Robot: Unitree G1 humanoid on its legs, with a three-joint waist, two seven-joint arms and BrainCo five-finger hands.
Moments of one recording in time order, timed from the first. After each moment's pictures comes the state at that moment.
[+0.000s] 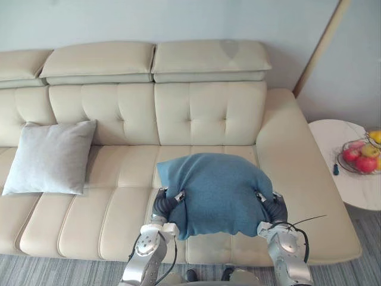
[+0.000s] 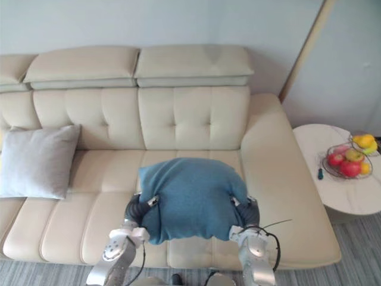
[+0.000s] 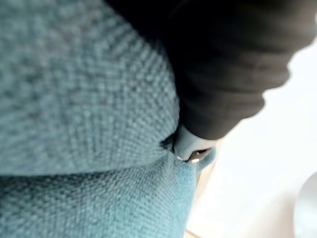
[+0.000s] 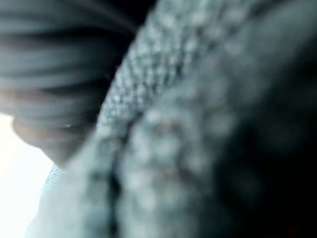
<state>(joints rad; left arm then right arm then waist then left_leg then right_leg) 0.19 0.10 -0.34 0.01 -0.41 -0.08 0.17 0.17 -0.10 -0.05 0.13 0.22 -0.11 -0.16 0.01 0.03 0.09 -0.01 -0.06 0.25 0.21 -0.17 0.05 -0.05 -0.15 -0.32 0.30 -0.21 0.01</state>
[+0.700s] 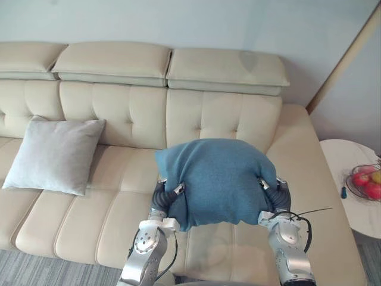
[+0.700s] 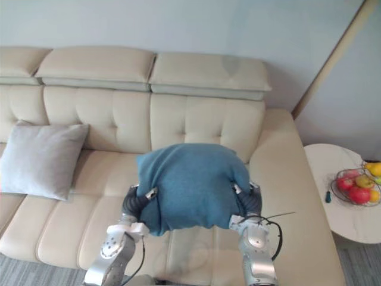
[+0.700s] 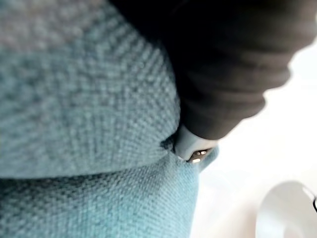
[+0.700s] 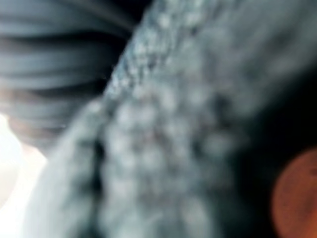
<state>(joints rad) 0.19 0.10 -0.36 -0.11 -0.39 -0.08 0.21 0.12 -0.08 -0.06 0.01 0.15 -0.11 -0.21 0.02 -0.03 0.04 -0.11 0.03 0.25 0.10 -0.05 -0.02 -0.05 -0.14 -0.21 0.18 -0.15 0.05</state>
